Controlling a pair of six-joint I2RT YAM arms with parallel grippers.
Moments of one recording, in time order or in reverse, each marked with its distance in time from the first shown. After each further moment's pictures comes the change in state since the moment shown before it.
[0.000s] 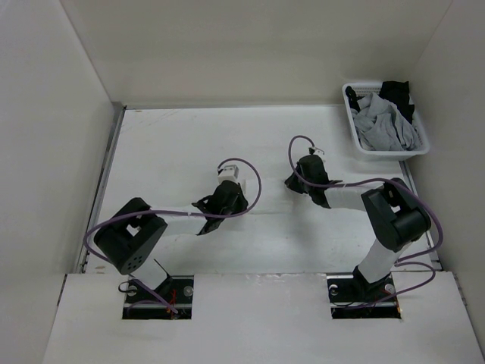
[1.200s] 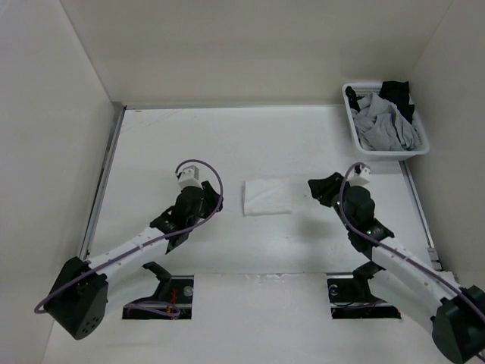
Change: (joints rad) left arm 0.132 -0.528 -0.191 -0.228 -0.058 -0.036; right arm -0.003 -0.851 -0.391 -0.014 0.072 0.002
